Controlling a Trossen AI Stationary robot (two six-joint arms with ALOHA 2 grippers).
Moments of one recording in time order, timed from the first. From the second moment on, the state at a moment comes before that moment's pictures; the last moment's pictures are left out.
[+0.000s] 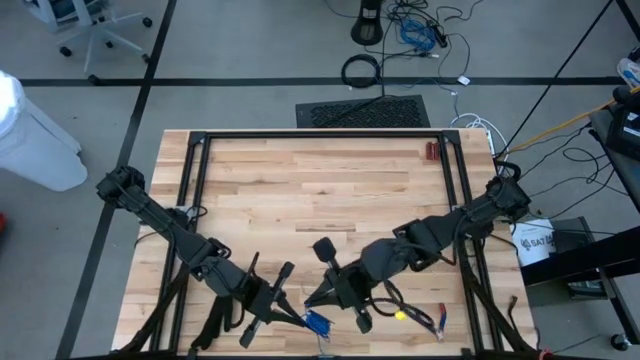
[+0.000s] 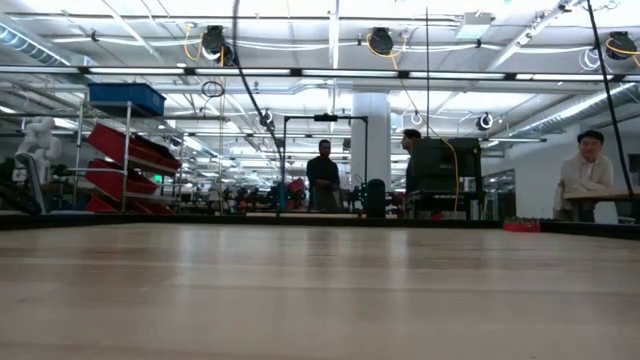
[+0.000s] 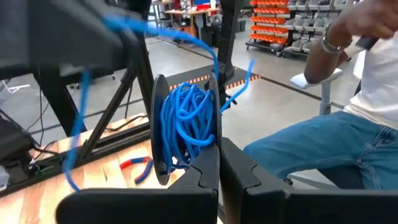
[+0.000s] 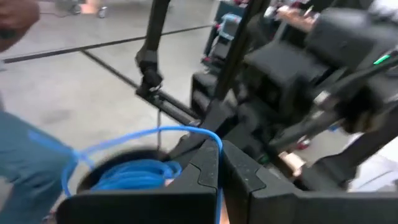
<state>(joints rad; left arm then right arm) -0.64 1.48 1.15 0.21 -0.10 0.09 0.47 1.73 1.77 -0.28 0.02 -0.27</state>
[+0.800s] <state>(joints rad) -0.68 1.48 1.15 0.35 -0.04 0.30 0.37 1.80 1.77 -0.36 -0.18 0.00</state>
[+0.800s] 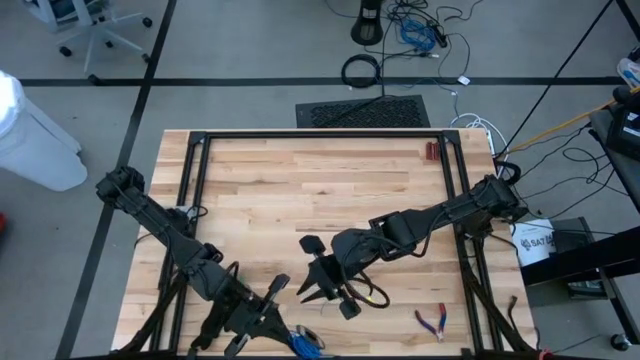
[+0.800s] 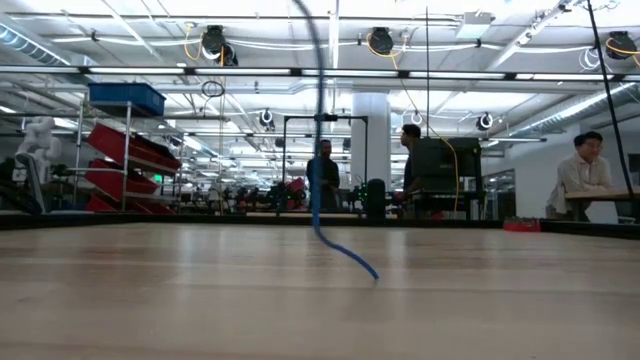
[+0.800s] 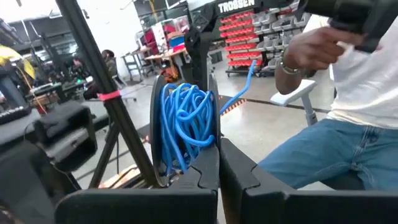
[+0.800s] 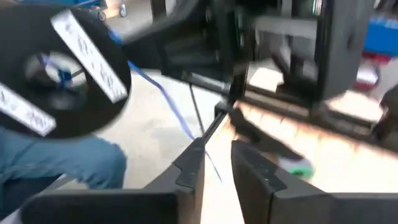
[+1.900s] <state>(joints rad) -0.74 1.46 1.15 0.49 -0.28 0.35 0.73 2.14 1.45 0.75 0.88 -0.15</state>
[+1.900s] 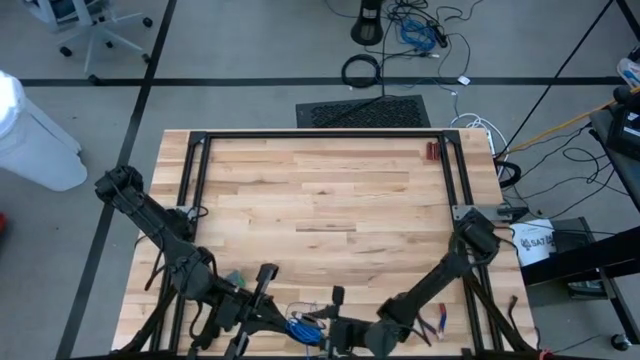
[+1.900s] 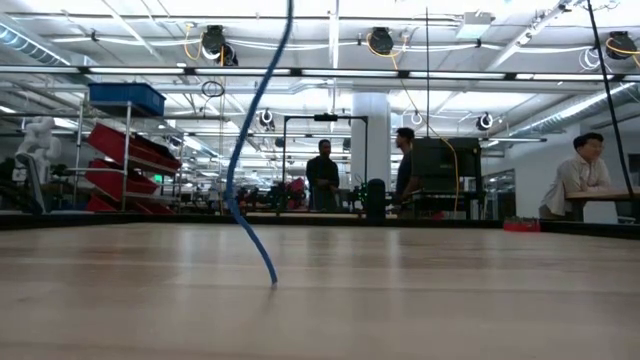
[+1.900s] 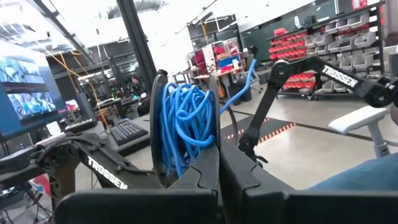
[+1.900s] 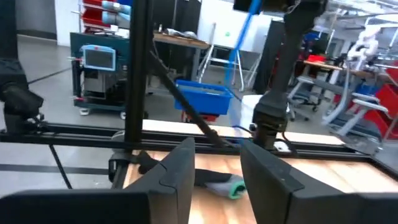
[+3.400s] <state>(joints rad) -0.74 1.46 1.15 0.48 -0.30 0.35 0.64 2.17 1.45 0.65 0.86 -0.21</state>
